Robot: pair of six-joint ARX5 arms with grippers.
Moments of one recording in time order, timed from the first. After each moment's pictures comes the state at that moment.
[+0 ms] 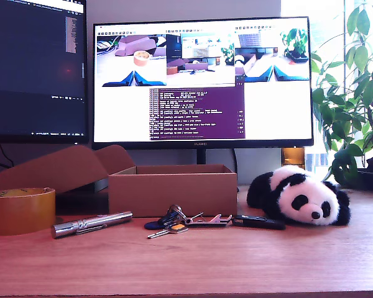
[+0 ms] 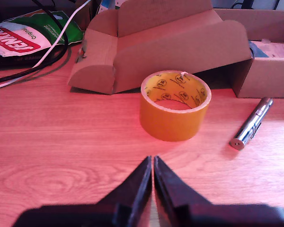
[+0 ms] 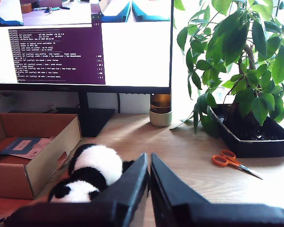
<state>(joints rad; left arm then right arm) -0.16 0.07 0.08 -0.39 -0.04 -0.15 0.09 0.13 0.08 0.04 0.01 -0.02</state>
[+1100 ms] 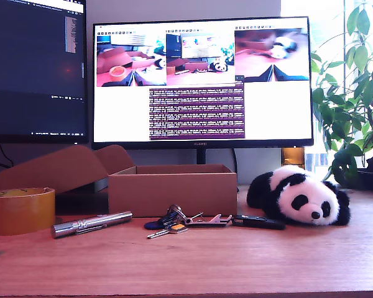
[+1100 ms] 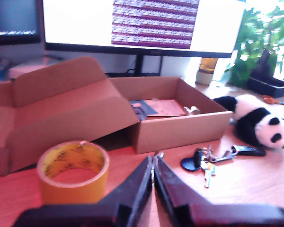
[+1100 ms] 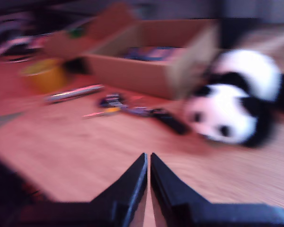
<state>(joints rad) -0.19 0.13 0.08 -0.09 0.34 -0.17 0.22 0.12 0.07 -0.27 -0.46 0.00</state>
